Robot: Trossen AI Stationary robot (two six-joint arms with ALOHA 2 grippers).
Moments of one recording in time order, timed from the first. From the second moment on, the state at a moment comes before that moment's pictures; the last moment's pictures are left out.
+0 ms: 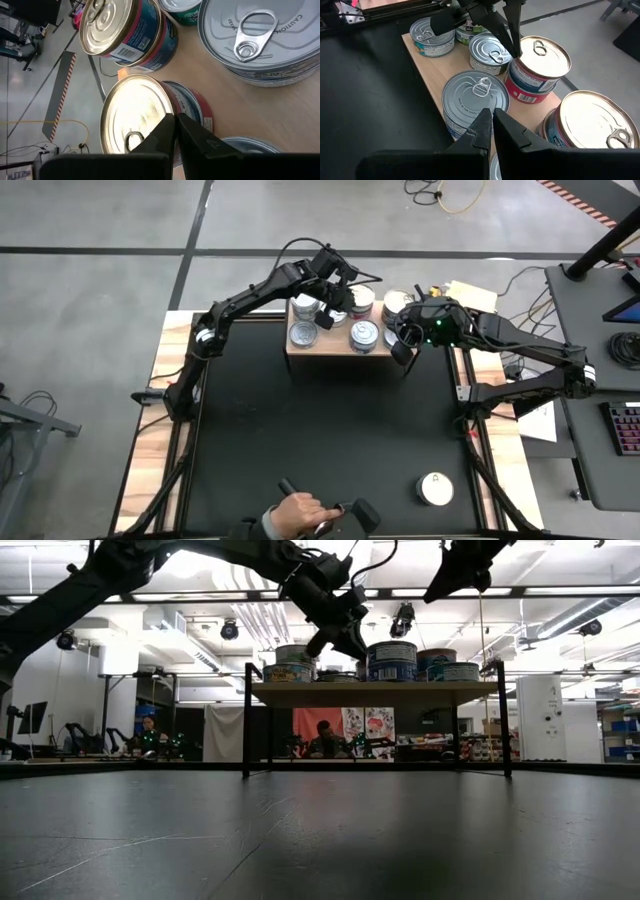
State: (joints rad) left arm 0.53 2.23 2.31 -0.83 0.23 1.20; right arm -0.33 1.09 1.18 -0.70 0.21 0.05
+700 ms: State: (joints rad) left arm 0.53 2.21 2.31 -0.81 0.25 1.18; right arm -0.33 1.09 1.17 -0.69 0.21 0.04
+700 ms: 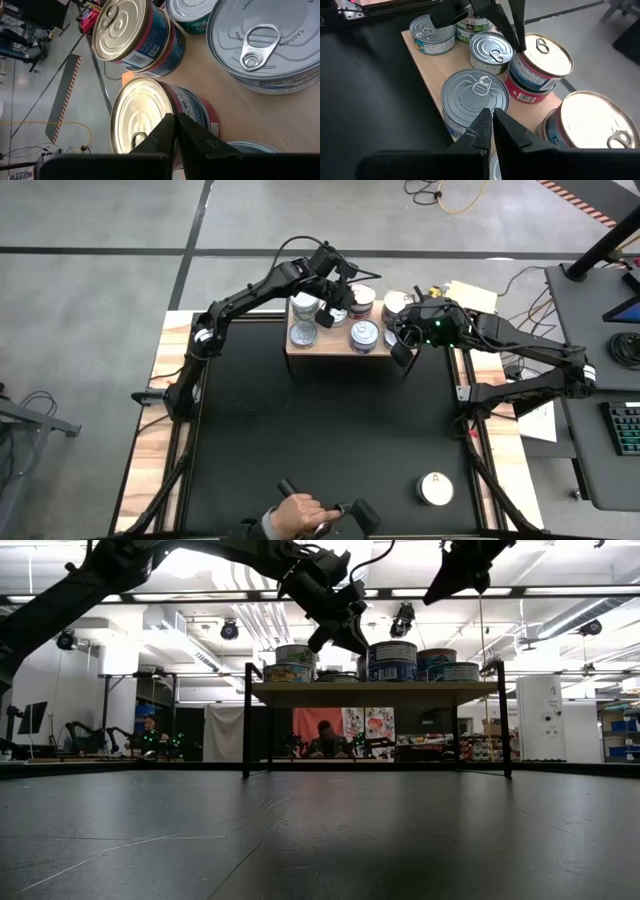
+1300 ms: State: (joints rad) left arm 0.53 2.20 2.31 -0.79 0.25 1.15; right arm -0.36 1.15 1.05 -0.36 0.38 -0.45
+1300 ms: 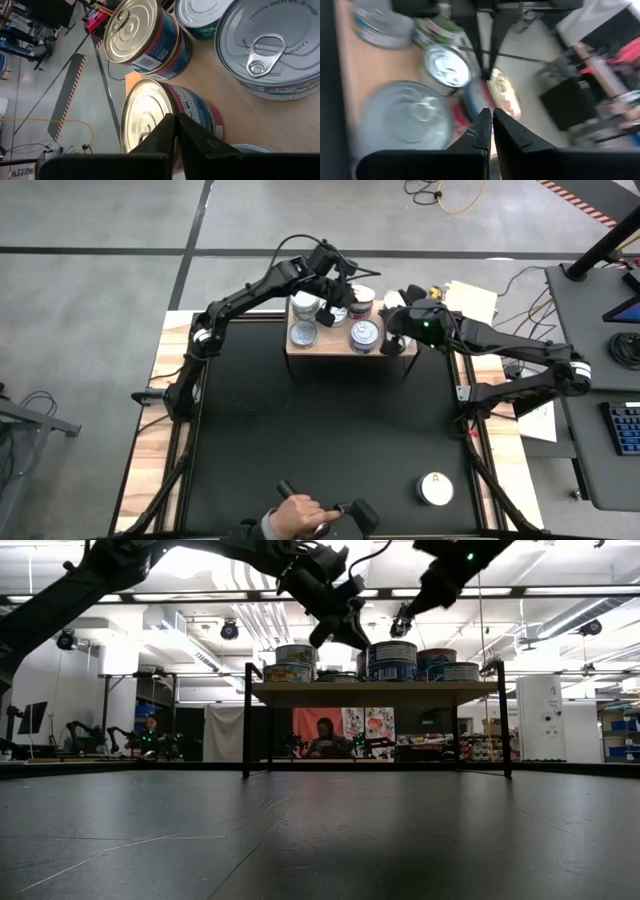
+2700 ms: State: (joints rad) left arm 0.56 2.21 2.28 -0.85 0.31 1.19; right arm -0.43 1.27 1.06 -0.28 0.42 -0.55
